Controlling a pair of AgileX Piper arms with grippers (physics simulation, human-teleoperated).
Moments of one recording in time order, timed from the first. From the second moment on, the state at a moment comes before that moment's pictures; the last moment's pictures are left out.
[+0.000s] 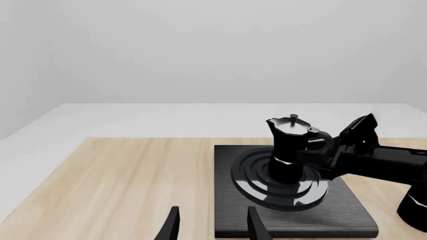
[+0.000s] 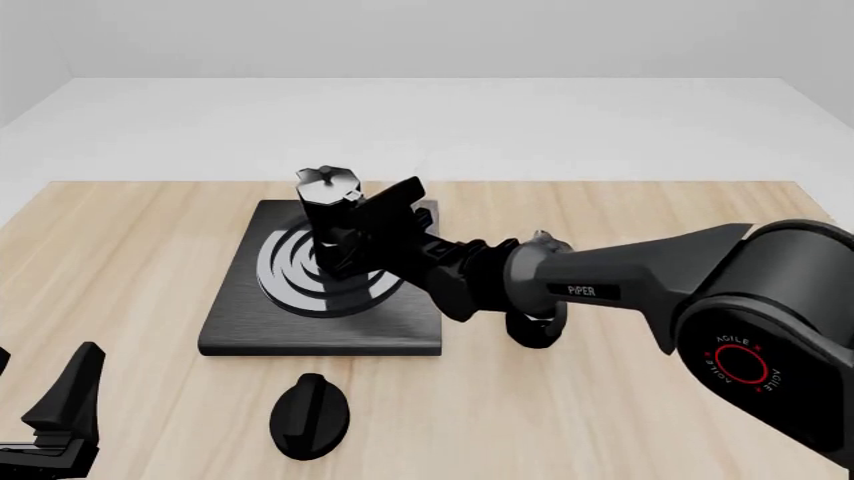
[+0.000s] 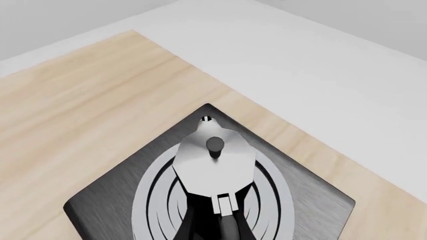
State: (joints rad) left arm 0.00 0.00 0.00 0.00 0.00; right arm 0.74 2.11 -1.33 -0.38 -0.04
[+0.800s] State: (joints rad) left arm 0.00 0.00 0.00 0.00 0.00; right arm 0.77 2.03 -1.24 -0.40 -0.05
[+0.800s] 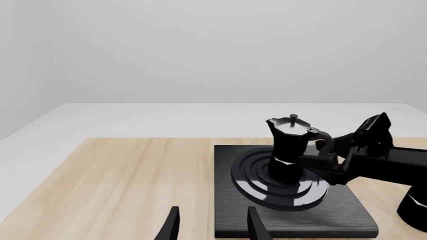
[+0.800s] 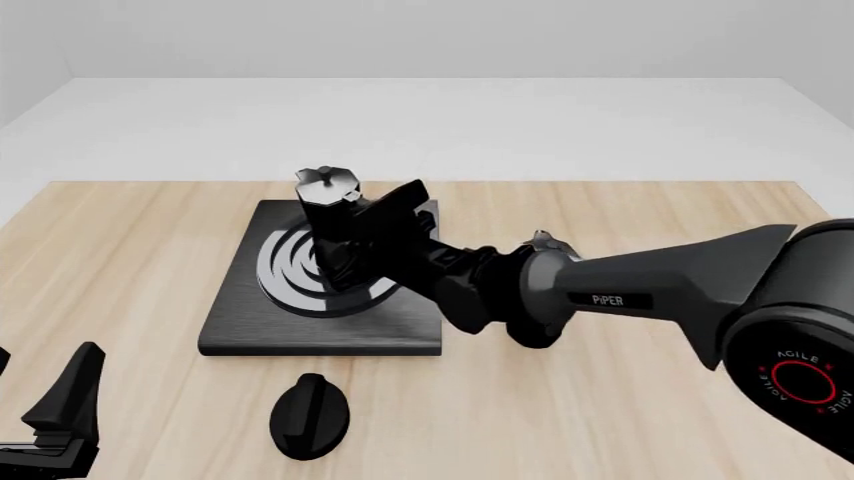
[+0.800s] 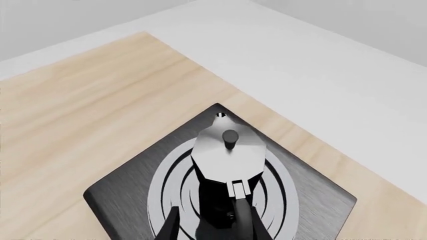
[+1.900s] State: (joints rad) left arm 0.00 0.00 0.00 0.00 0.00; right arm 0.79 1.61 -0.97 -0.39 -0.12
